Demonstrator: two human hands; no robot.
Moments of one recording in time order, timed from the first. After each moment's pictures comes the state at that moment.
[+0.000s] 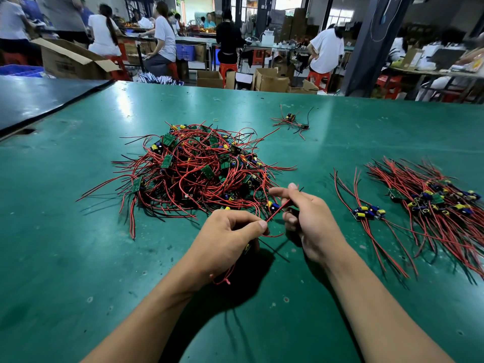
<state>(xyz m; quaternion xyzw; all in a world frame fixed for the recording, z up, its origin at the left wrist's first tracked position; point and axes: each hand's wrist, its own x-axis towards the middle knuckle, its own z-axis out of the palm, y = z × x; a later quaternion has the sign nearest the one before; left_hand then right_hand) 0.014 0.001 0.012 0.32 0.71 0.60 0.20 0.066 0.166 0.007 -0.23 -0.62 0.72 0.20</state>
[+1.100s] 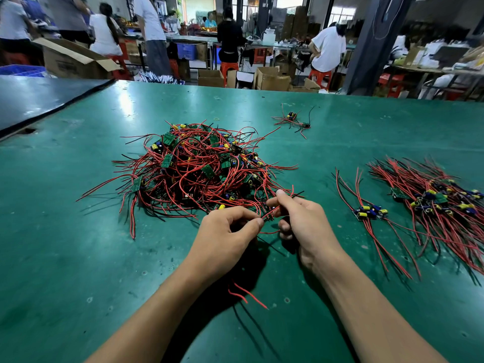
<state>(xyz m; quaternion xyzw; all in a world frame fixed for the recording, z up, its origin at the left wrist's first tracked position) 0.017 0.001 0.010 0.30 0.75 0.58 0.12 0.064 0.150 0.005 -0.29 -0.60 0.72 0.21</state>
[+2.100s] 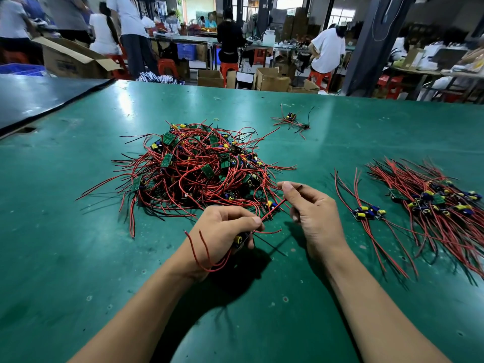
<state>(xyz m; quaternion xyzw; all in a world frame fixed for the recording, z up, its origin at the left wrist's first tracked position) 0.009 -0.001 0.020 0.26 0.67 0.64 0.27 0.069 0.170 -0.002 -0.20 -0.63 0.68 0.32</state>
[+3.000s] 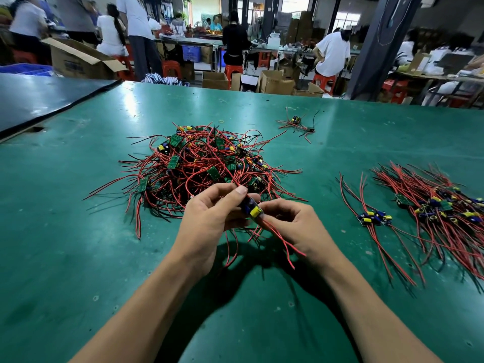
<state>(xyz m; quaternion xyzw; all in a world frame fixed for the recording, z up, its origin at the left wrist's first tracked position) 0.003 -0.005 0.029 0.16 0.54 0.81 0.20 0.075 0.147 0.003 -0.08 -0.73 0.67 0.15</state>
